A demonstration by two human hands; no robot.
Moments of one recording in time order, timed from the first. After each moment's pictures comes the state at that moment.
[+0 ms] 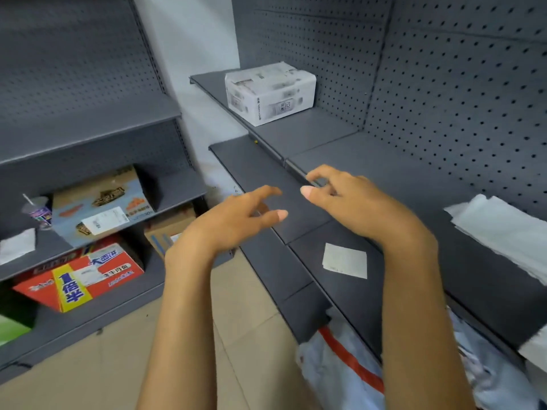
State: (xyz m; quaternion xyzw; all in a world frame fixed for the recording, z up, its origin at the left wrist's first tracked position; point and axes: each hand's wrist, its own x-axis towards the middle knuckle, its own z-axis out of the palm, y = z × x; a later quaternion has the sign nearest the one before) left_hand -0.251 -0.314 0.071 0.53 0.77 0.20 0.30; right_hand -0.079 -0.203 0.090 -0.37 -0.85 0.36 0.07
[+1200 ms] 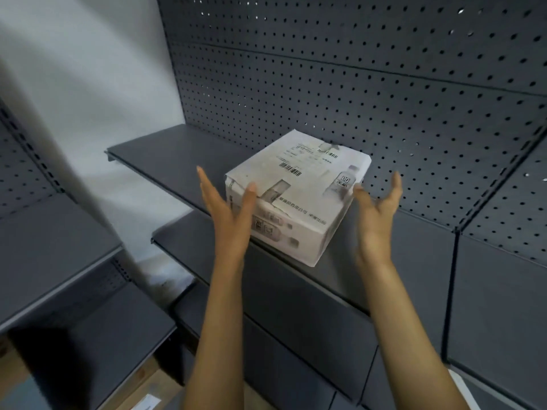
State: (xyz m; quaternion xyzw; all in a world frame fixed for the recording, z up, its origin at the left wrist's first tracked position) left_hand -0.670 0.086 -0.002 0.39 0.57 0.66 0.29; right_hand -0.480 0.124 0.013 -0.49 -0.42 0.43 0.63
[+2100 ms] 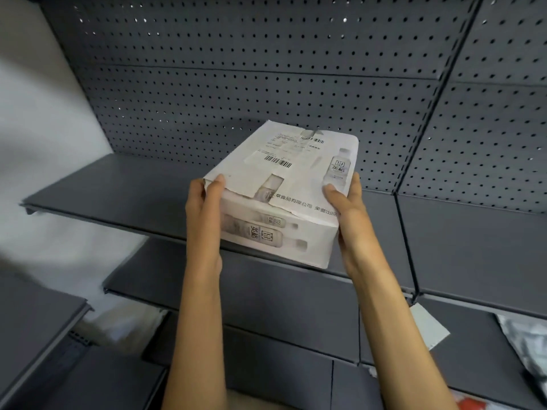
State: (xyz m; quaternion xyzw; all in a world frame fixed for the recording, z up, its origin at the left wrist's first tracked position) left_hand -0.691 0.074 0.051 0.45 0.46 0.63 0.43; right_hand -0.499 0.049 0.045 -0.46 -0.39 0.47 0.64
